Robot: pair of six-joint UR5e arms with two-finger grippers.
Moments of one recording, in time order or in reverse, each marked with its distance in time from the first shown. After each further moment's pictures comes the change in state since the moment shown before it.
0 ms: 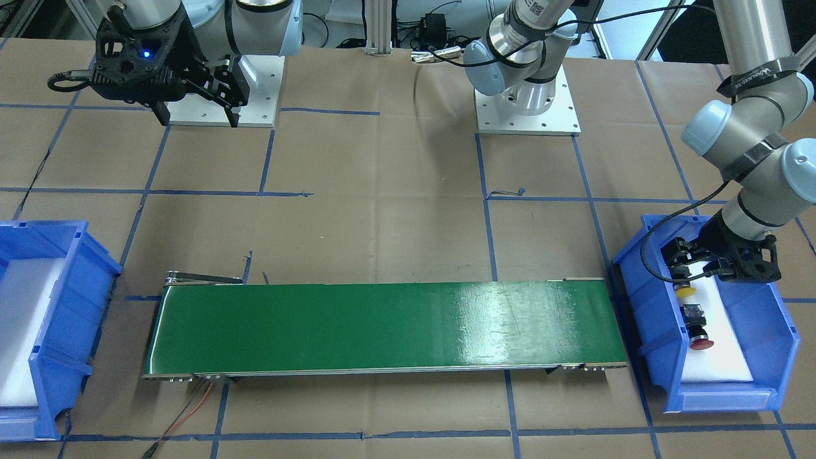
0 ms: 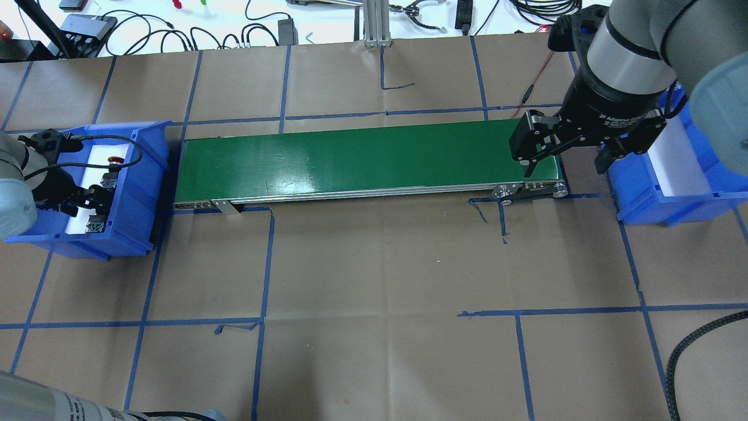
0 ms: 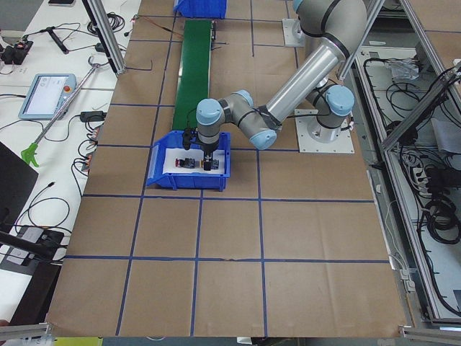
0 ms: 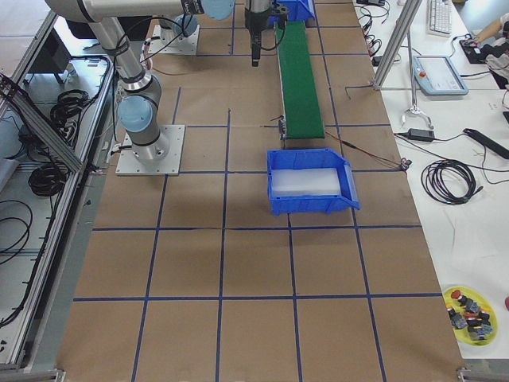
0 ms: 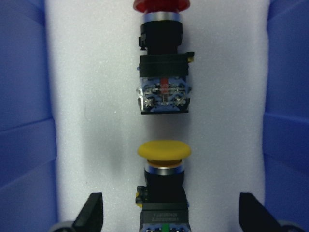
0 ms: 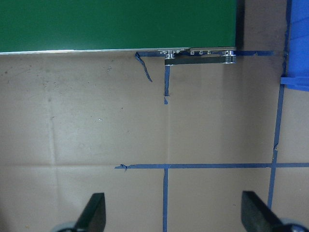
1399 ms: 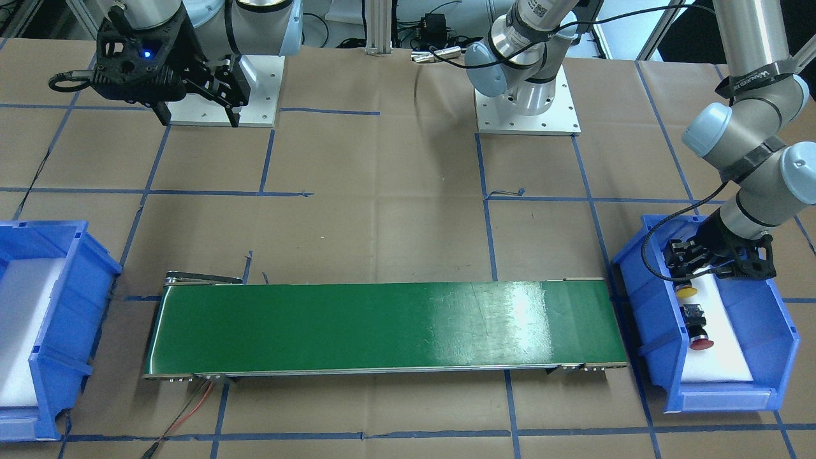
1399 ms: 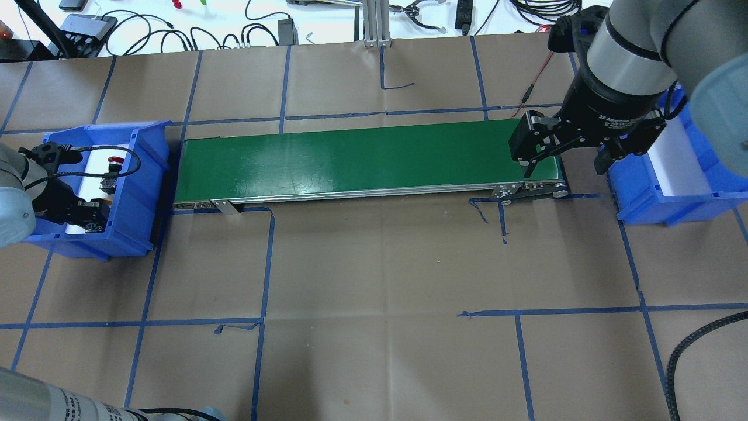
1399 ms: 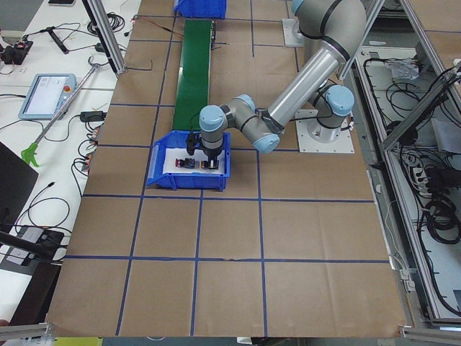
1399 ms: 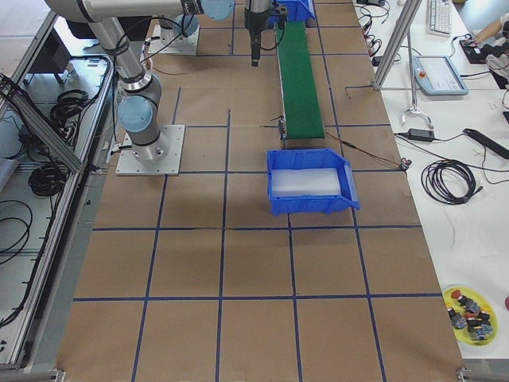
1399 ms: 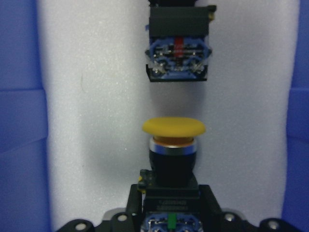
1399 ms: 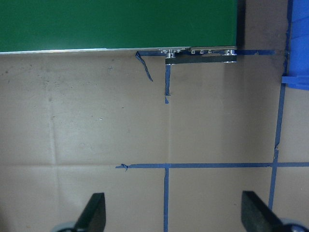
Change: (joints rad) left arm 0.025 -0.012 -0.004 -0.018 0.005 0.003; right arm 0.000 -0.001 0.002 0.000 0.002 0.002
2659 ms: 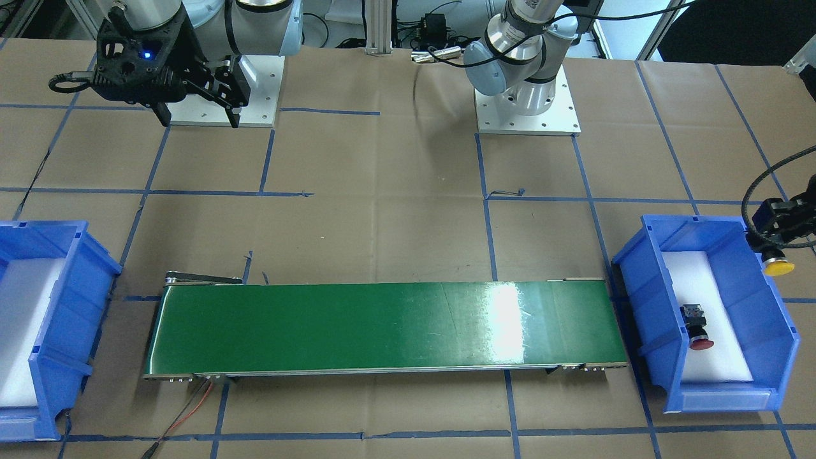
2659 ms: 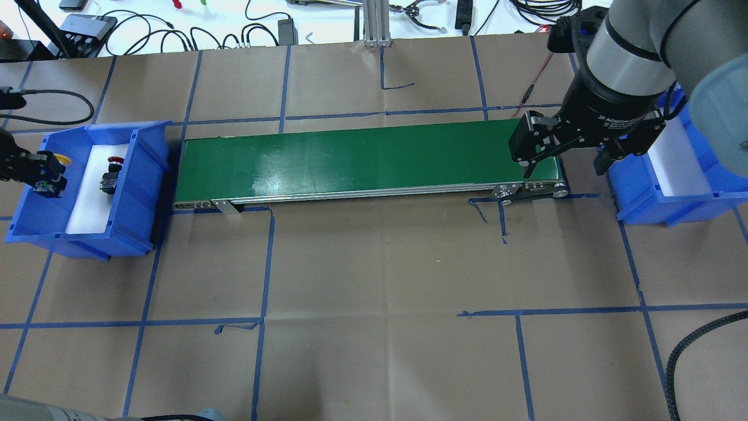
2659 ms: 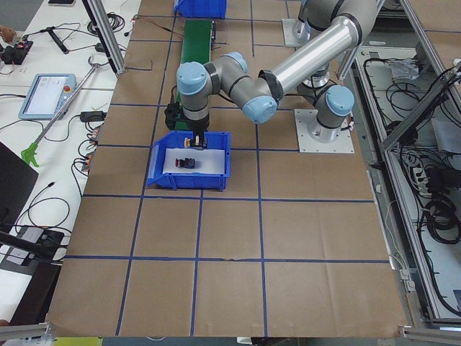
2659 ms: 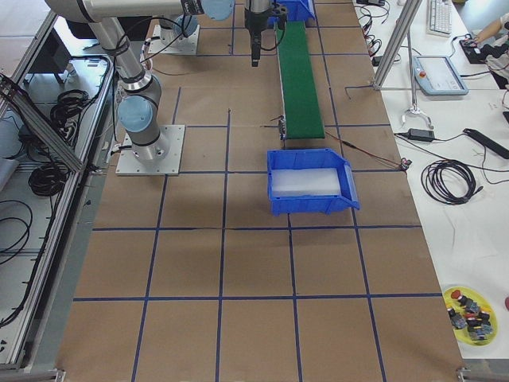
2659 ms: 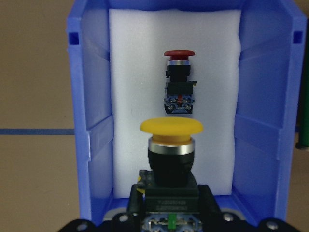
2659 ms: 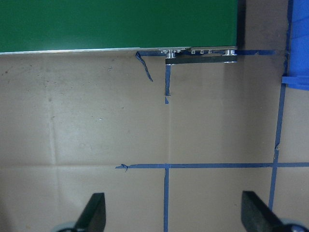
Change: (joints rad) left arm -0.038 0.093 0.457 -0.578 0.008 -0.025; right arm 0.000 0.001 0.001 -0.001 0.000 0.000
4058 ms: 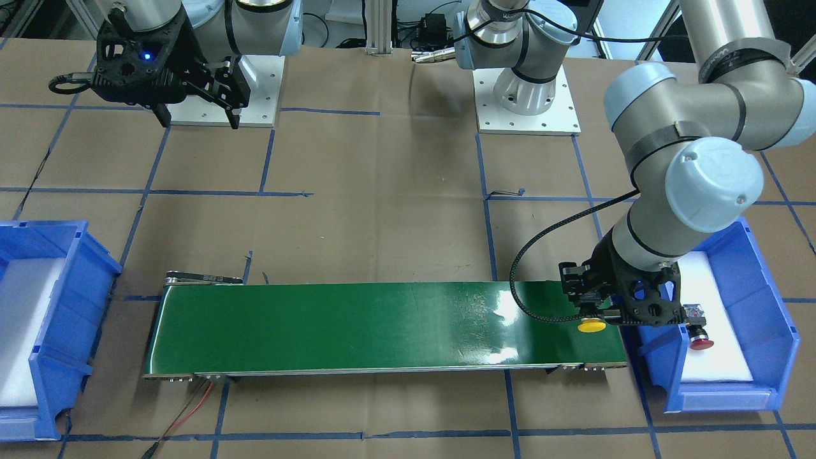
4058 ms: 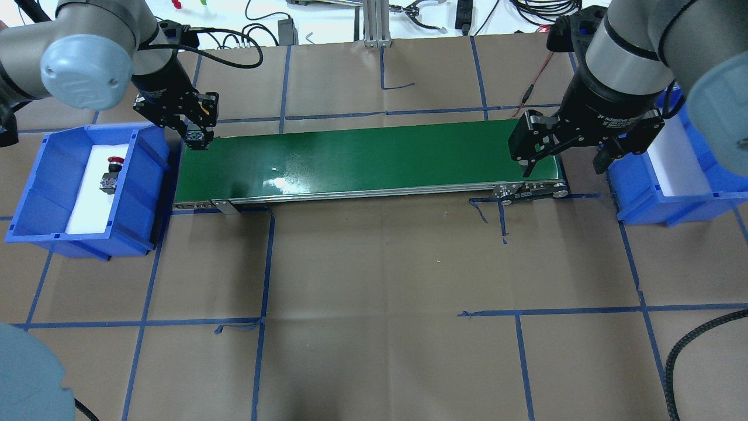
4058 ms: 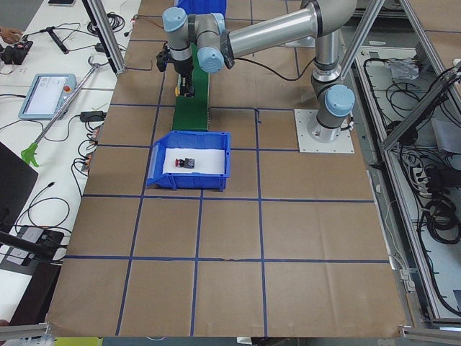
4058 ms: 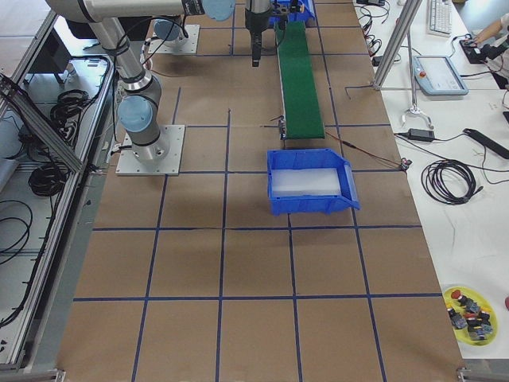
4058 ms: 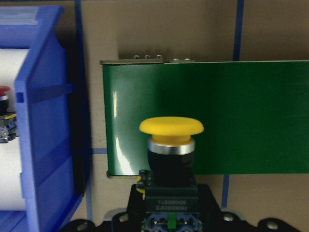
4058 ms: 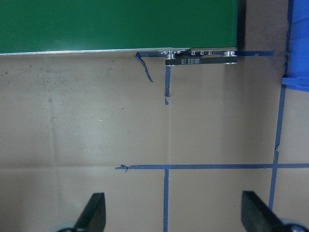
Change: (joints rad) left arm -0.502 -0.111 -0.058 0.156 0.063 -0.510; right arm 0.000 0.003 0.000 -0.003 0.000 -0.002
